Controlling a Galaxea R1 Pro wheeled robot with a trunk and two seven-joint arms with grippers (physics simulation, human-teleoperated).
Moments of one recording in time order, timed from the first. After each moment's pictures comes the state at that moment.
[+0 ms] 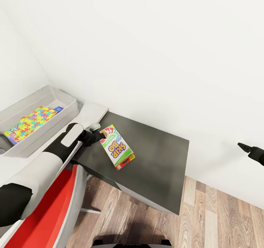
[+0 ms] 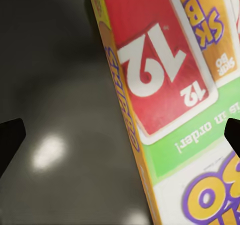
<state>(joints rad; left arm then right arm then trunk) -1.13 0.14 -0.38 -0.71 1.20 0.82 0.56 -0.52 -0.27 -0.74 -1.61 -0.19 0.93 0.37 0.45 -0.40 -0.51</state>
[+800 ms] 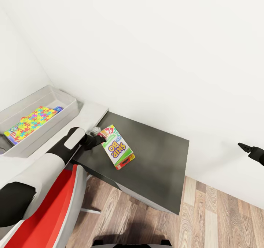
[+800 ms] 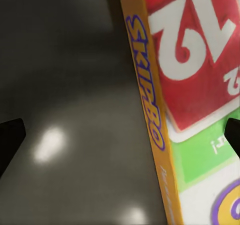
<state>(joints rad) -1.13 0.12 -0.38 -0.61 1.15 0.78 0.48 -0.52 -0.27 -0.74 -1.61 -0.19 0.93 0.37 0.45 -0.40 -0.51</state>
